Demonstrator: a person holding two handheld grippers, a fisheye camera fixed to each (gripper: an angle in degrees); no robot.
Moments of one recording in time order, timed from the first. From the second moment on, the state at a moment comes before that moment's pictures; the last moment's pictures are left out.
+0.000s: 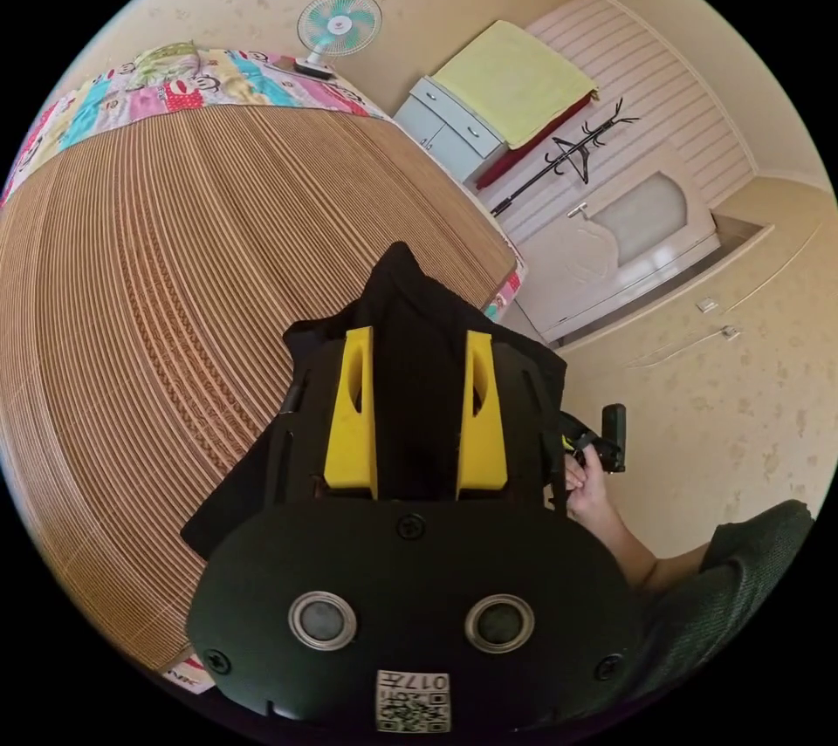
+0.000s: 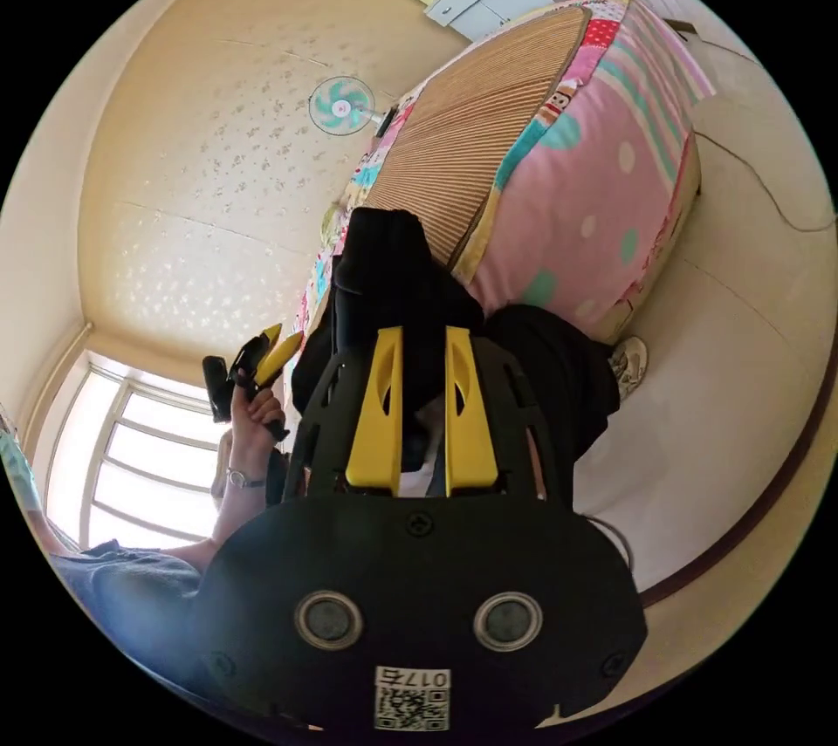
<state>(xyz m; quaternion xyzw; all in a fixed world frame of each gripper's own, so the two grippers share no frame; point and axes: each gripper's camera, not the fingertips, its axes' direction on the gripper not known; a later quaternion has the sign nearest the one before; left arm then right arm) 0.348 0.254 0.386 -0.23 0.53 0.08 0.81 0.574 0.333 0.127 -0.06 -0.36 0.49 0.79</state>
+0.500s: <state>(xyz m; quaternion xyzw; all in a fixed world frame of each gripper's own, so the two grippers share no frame) 0.423 0.215 0.397 -0.33 0.57 0.15 0.74 0.569 0.330 0.079 -0.02 -0.41 0.48 0.78</state>
